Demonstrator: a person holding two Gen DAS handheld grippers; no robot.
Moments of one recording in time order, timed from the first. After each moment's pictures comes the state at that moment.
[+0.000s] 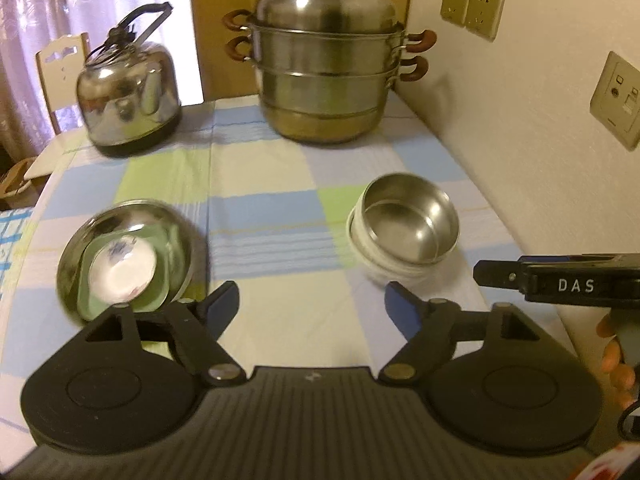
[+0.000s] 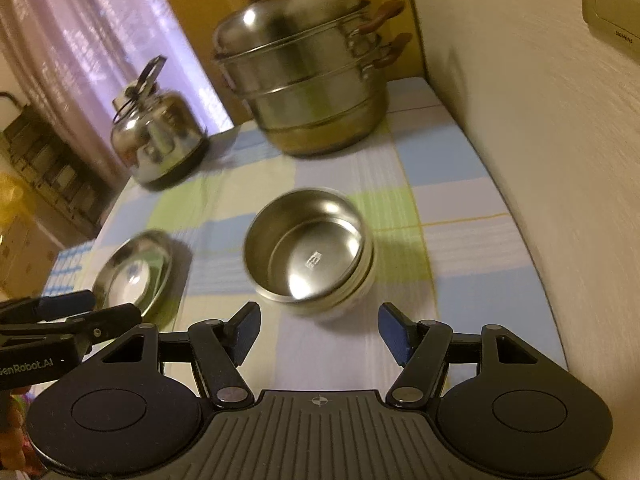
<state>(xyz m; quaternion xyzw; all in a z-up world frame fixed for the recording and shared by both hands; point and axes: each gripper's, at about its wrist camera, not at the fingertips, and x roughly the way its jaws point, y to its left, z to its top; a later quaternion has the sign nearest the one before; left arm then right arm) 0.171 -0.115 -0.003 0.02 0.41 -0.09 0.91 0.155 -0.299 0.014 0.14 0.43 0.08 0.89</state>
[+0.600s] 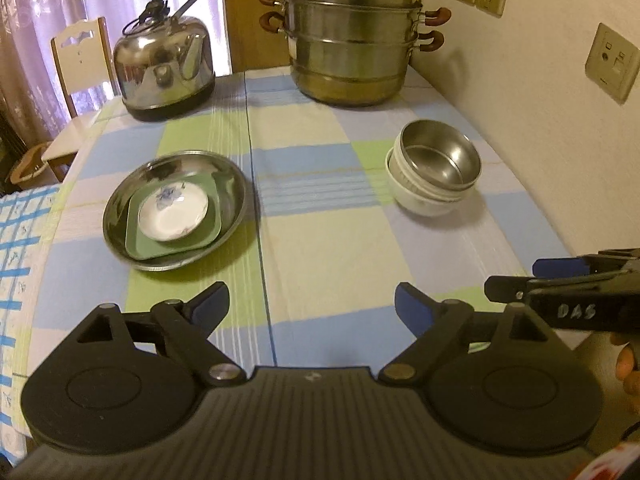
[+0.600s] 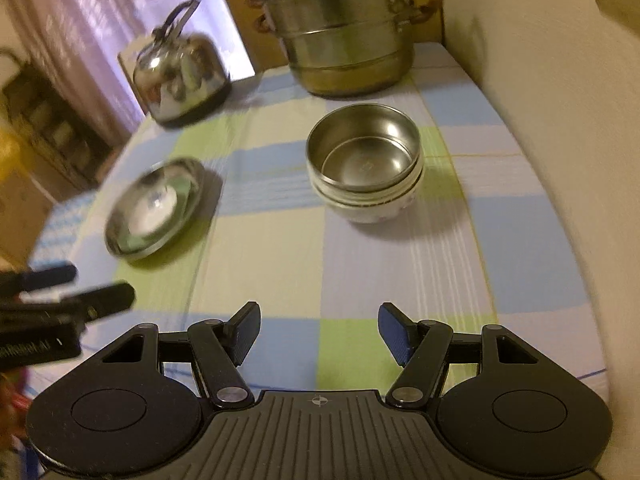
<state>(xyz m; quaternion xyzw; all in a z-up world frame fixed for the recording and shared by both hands) 0.106 -0.057 -0.012 0.03 0.43 -0.09 0.90 0.091 -0.218 0.011 0.08 0.47 0.06 0.88</state>
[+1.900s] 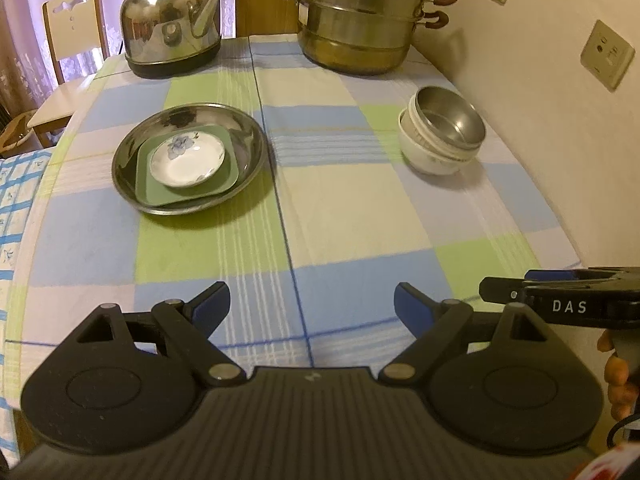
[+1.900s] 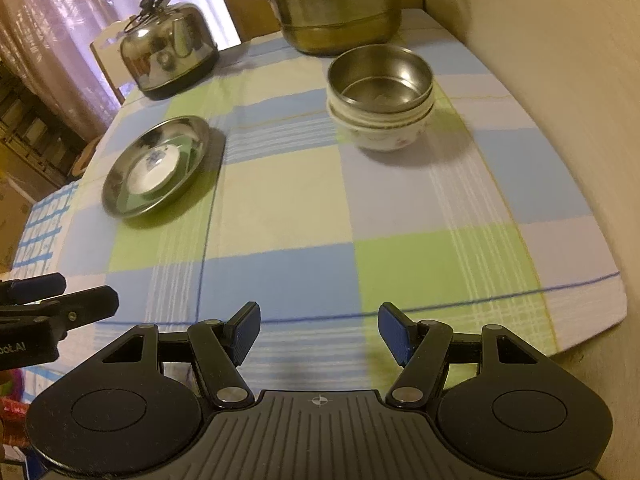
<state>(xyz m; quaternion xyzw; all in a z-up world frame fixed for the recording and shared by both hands) 0.087 -0.004 -0.027 0.00 0.47 -0.11 0.88 0.059 -0.177 -0.006 0.12 0.50 0.02 0.86</state>
